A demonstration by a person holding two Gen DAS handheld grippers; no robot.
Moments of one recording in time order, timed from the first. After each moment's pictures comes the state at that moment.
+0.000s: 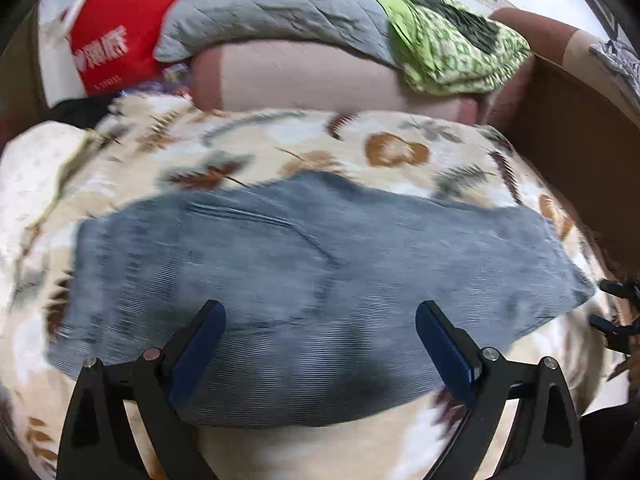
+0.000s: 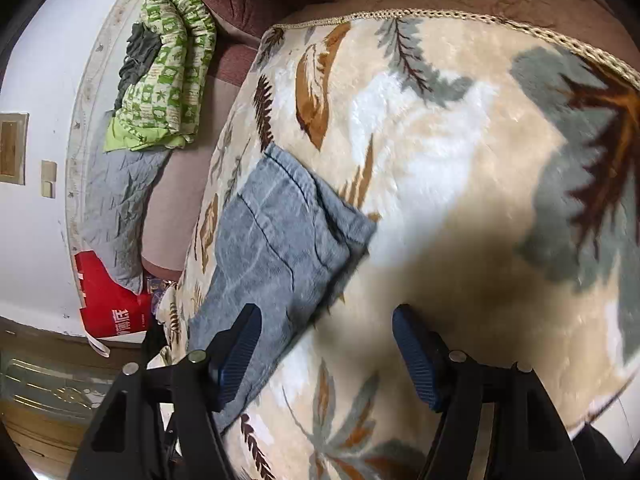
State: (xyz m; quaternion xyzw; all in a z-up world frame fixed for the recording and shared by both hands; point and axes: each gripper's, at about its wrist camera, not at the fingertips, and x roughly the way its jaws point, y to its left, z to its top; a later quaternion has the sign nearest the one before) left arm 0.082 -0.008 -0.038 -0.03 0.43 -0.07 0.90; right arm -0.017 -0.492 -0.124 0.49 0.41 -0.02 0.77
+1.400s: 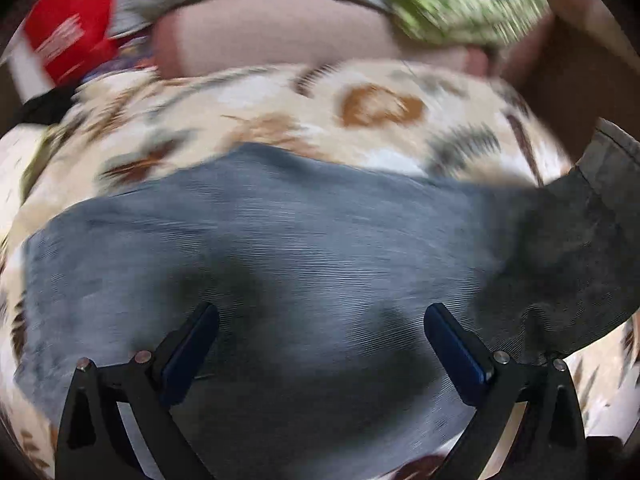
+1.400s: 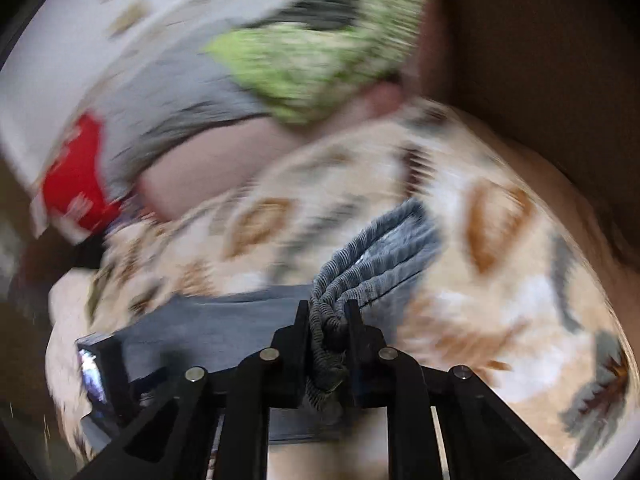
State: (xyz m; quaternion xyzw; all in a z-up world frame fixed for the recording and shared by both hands) left arm 0.137 -0.051 -0.060 -0.01 0.49 -0.04 0.87; right arm 0.077 -0.307 0.015 0.14 0.38 0.03 0.92
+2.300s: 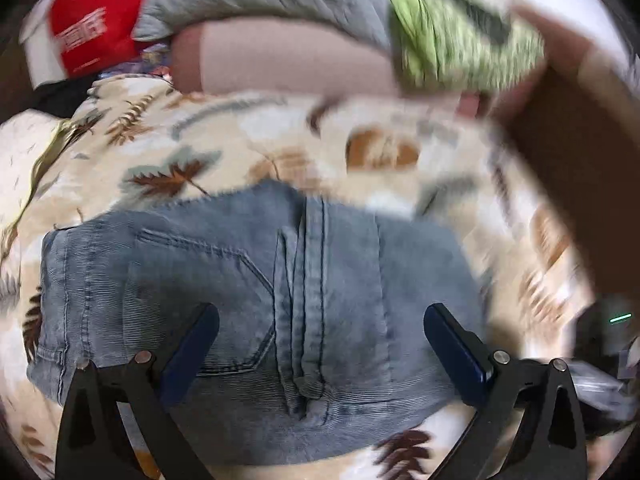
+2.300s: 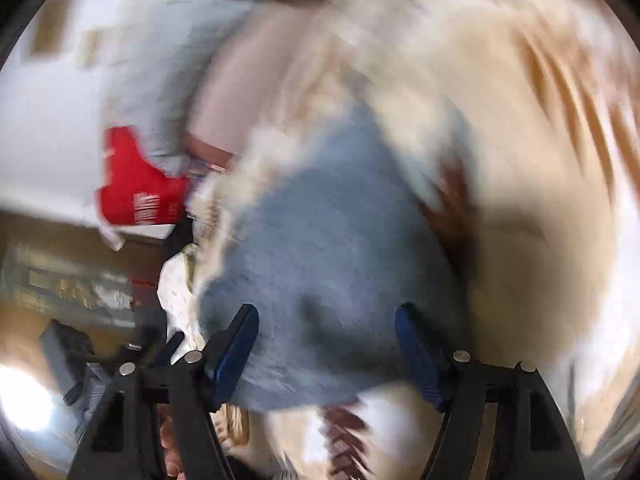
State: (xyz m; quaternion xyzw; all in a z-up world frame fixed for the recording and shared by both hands) left arm 0.131 -0.039 -0.042 -0.02 0.49 -0.05 0.87; right arm 0.077 -0.299 -0.151 0.45 0.47 0.18 0.74
